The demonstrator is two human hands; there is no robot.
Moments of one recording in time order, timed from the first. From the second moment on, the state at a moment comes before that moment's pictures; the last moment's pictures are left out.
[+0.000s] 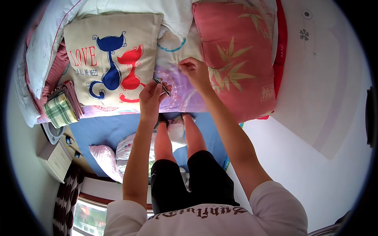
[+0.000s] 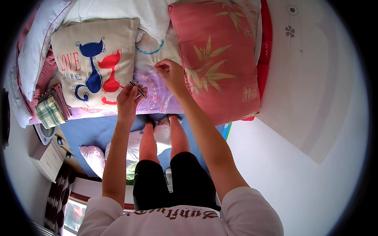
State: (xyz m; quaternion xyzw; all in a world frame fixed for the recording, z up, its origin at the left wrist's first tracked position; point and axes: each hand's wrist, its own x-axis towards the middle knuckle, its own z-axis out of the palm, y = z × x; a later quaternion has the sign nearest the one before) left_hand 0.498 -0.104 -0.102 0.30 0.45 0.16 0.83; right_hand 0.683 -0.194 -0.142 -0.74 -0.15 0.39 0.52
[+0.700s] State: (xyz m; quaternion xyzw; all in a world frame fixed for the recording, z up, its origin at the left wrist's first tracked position) left_hand 0.707 -0.312 0.190 0.45 0.21 -0.03 0.87; right_hand 0.682 -0.452 0.212 -0.83 -0.03 -0.03 0.55
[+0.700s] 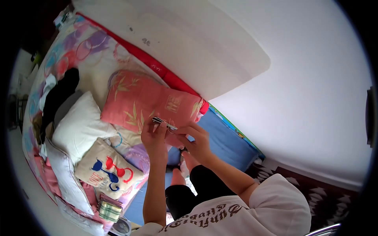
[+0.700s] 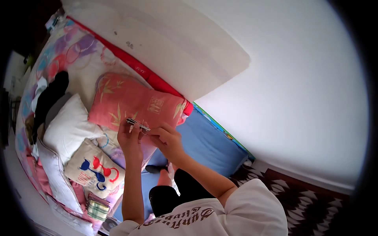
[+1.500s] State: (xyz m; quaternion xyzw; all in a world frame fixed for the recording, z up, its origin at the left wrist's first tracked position) left_hand 0.966 -0.563 0.347 0.80 -0.38 0.03 0.47; right_hand 0.853 -0.713 0.336 -0.81 0.09 -0.34 0.46
